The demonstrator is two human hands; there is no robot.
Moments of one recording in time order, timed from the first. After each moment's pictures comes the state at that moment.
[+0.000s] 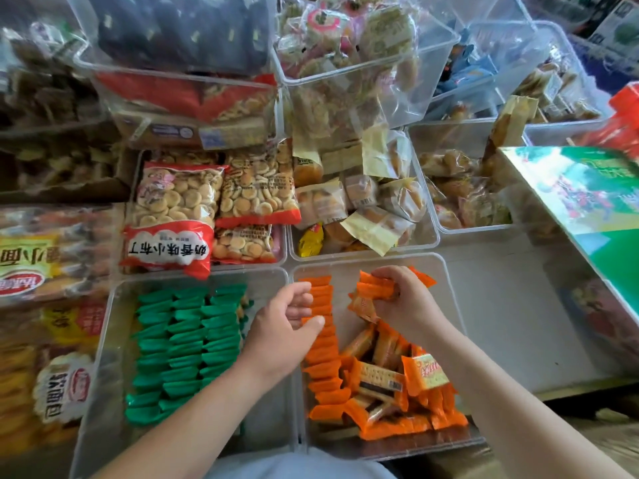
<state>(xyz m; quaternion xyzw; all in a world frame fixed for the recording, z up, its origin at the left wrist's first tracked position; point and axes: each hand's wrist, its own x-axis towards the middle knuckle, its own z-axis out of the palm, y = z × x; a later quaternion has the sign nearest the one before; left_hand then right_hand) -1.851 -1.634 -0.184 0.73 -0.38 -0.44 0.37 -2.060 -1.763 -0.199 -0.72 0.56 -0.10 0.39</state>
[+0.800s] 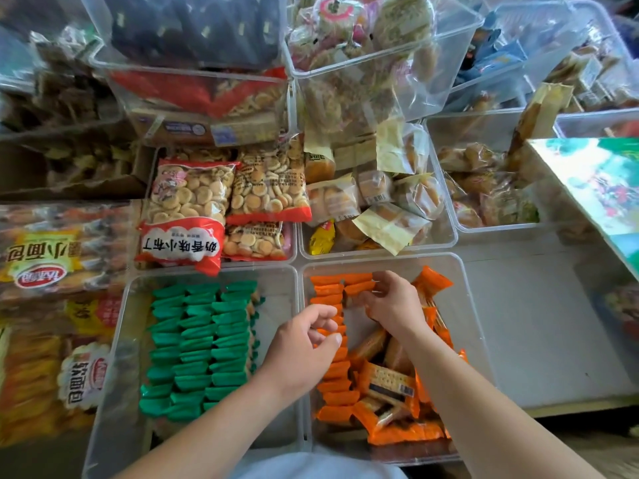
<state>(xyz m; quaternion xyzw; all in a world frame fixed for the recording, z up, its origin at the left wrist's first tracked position) -1.873 -1.622 -0.187 0.75 -0.39 -0.44 0.29 -2.029 -1.763 -0.258 -0.62 0.63 -0.14 0.44</state>
